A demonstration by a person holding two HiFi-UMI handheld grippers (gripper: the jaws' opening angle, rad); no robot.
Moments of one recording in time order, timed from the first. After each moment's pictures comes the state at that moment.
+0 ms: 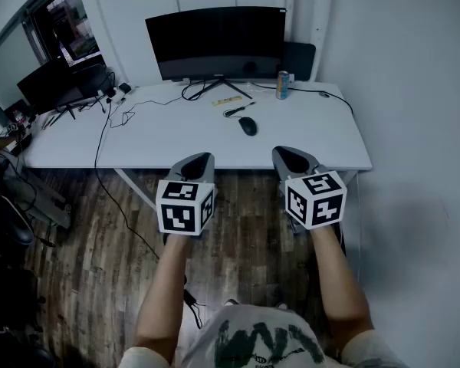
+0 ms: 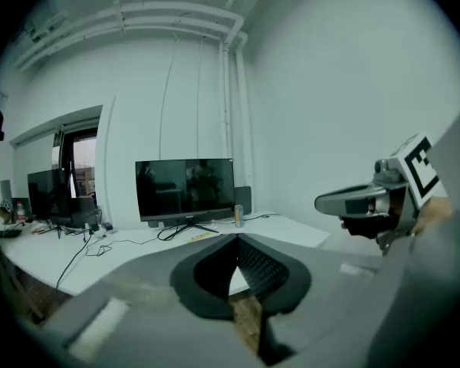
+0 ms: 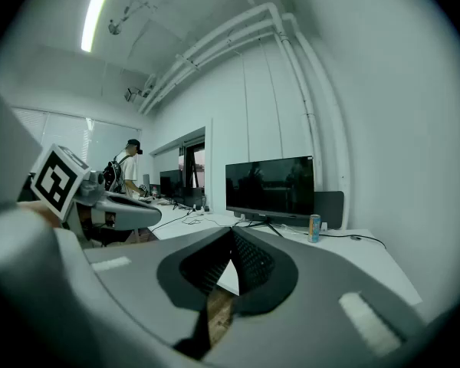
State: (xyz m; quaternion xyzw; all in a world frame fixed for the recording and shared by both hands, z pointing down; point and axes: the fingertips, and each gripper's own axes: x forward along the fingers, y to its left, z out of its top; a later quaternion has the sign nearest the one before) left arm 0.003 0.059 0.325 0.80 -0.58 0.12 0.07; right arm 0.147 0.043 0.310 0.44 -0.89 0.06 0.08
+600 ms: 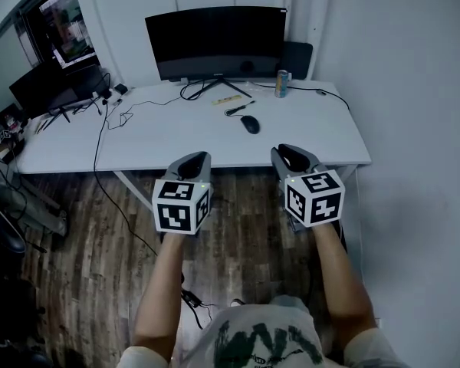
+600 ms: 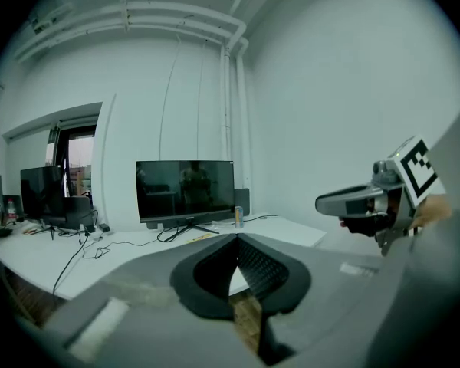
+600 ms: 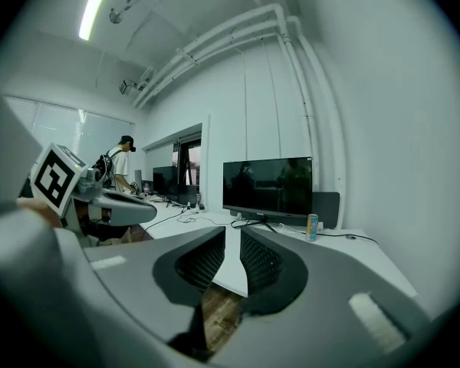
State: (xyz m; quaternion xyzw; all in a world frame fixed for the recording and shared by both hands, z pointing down) left arm -0.046 0.064 0.329 0.82 -0.56 0.11 0.06; right arm 0.108 0.052 0.314 0.47 -0.88 0.05 0.09
